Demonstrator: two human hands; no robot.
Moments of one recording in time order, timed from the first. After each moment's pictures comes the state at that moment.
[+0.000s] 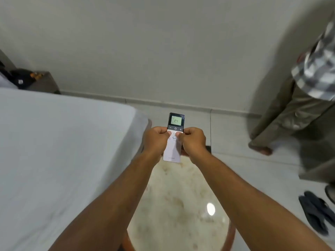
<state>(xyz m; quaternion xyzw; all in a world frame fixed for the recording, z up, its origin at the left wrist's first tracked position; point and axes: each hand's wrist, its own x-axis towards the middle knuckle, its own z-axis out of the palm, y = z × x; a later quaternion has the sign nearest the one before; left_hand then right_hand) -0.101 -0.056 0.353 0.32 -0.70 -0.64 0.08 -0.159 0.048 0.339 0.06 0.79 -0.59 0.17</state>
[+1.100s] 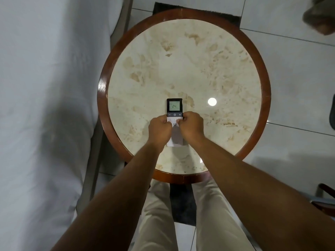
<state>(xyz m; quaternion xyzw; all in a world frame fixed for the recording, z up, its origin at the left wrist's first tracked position) 0.037 0.011 -0.014 0.48 -0.65 -0.56 -0.17 -0.020 0.102 -0.046 0.02 0.89 -0.30 0.34</state>
